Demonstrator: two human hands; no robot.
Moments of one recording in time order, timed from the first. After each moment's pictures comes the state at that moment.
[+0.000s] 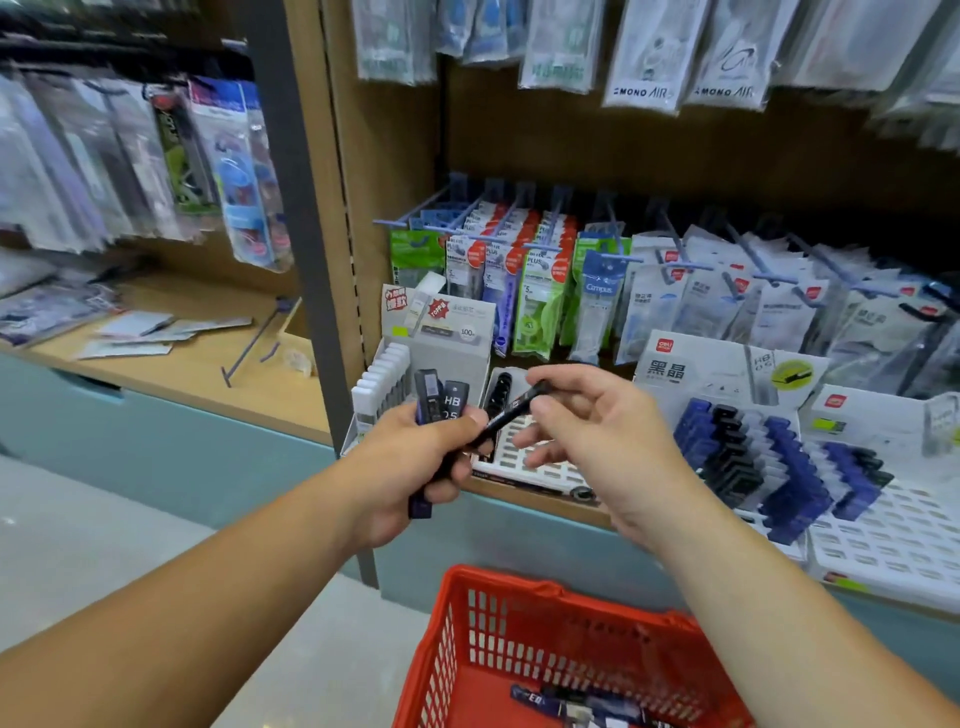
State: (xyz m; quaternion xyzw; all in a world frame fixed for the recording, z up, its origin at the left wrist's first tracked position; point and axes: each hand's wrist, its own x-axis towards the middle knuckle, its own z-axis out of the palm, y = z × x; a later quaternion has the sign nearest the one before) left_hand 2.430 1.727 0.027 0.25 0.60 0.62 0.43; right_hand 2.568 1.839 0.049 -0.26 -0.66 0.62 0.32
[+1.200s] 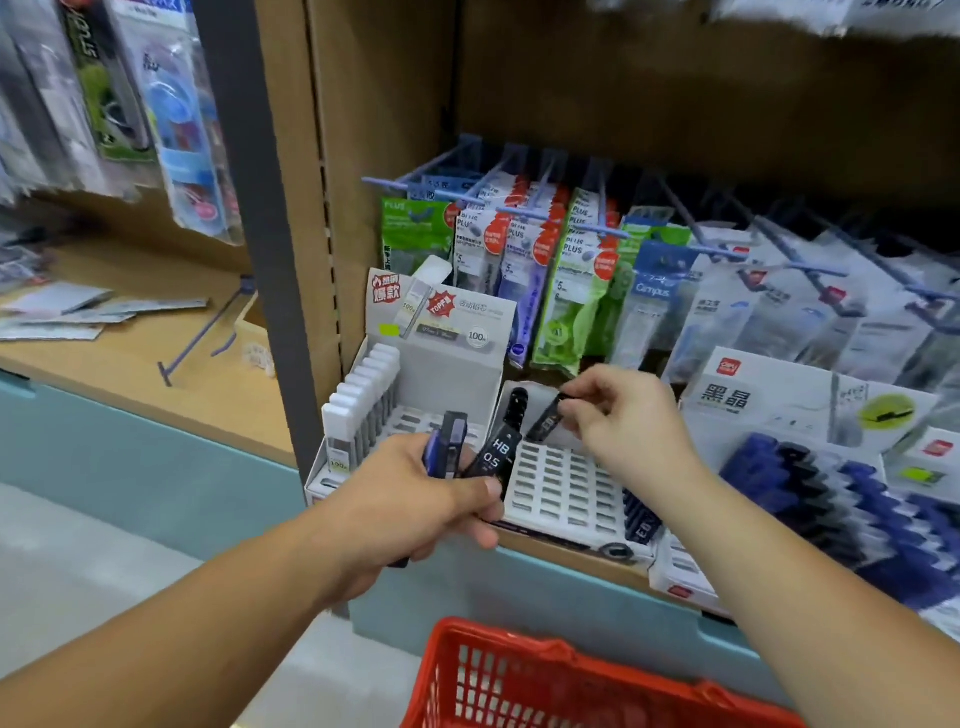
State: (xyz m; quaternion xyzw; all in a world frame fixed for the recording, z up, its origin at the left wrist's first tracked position) left_hand 2.384 1.760 -0.014 0.28 0.68 0.53 0.43; right_hand 2.502 1.961 -0.011 -0.33 -0.85 0.29 0.29
